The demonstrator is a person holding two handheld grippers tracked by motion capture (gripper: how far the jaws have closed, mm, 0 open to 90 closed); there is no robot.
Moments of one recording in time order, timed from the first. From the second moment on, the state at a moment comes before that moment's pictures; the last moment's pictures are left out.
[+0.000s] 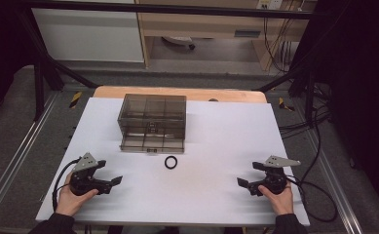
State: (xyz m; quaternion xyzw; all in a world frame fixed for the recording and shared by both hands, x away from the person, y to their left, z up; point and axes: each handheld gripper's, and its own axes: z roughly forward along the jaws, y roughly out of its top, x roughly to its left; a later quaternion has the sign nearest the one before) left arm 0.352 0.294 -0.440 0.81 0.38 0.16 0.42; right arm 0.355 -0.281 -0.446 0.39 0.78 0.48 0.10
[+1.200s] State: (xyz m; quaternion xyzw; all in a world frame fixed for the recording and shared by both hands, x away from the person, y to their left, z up) left arm 0.355 0.265 -0.437 0.82 0.36 0.15 0.42; right arm 0.354 -0.281 -0.447 0.39 0.78 0.47 0.11
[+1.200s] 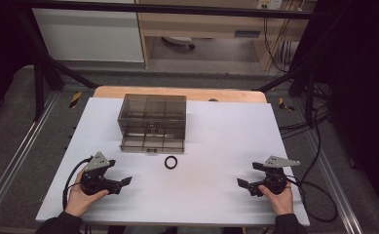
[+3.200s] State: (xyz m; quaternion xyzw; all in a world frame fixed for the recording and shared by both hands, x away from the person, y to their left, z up) left arm 0.383 0.160 -0.423 0.84 0.34 0.14 0.39; right arm 0.356 -0.280 -0.448 0.39 0.79 0.46 0.11
